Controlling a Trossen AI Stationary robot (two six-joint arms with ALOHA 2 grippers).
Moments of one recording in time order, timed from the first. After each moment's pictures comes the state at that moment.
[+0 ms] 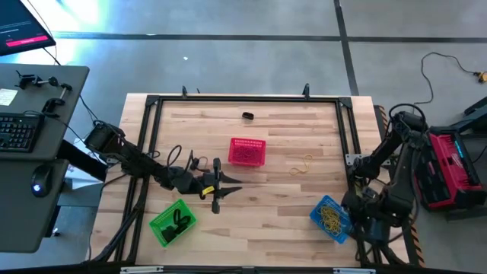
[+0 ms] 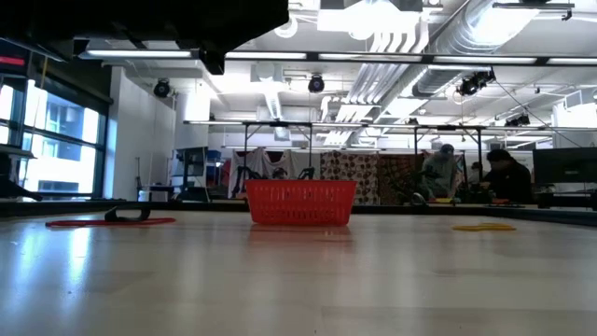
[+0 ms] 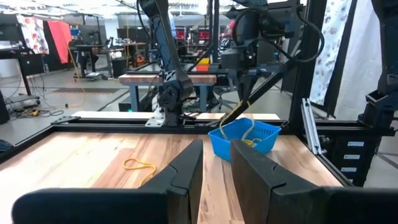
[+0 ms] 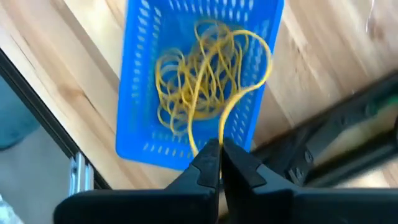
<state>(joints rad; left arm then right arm) -0.40 1.62 0.56 1.10 -0.43 0.01 1.20 1.27 1.00 -1.21 0.11 1.78</state>
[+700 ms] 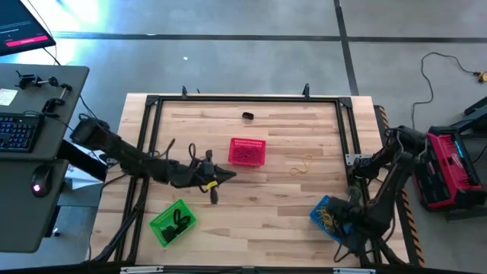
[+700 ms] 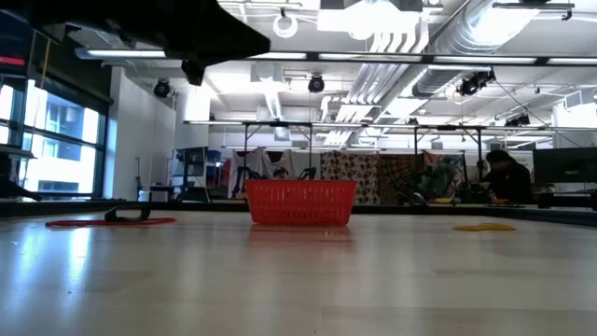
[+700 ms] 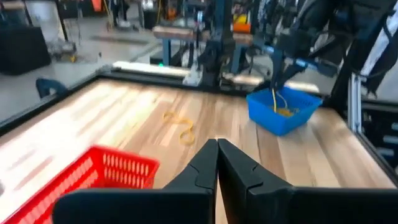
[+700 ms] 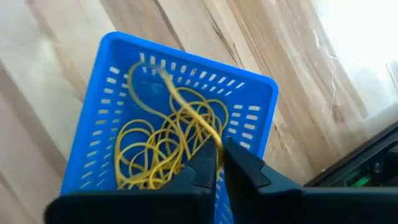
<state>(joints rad) -0.36 1.41 0.57 0.68 -0.53 -0.15 1.10 1.50 1.00 -1.22 0.29 1.59</state>
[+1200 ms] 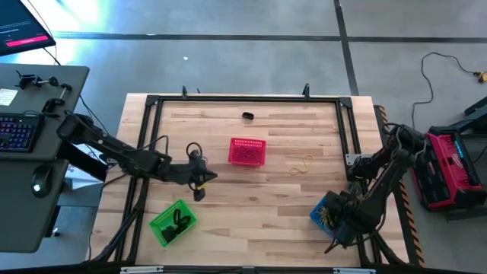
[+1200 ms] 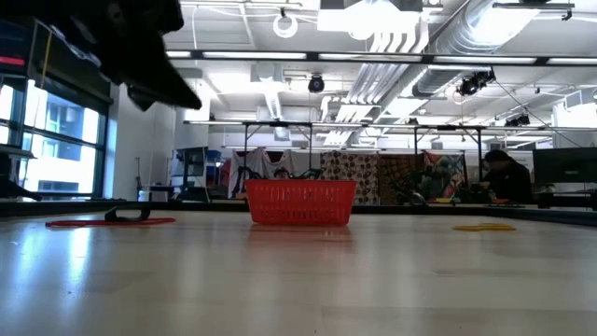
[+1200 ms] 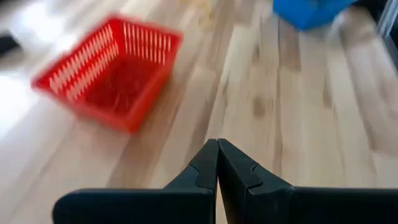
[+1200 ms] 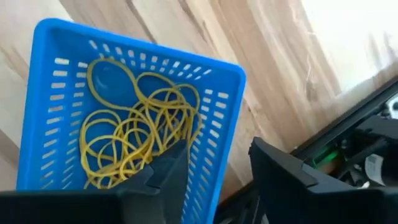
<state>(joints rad) -0.36 1.16 0.56 -0.04 -0.42 -0.44 0.99 1.50 1.00 -1.29 0.15 1.52</state>
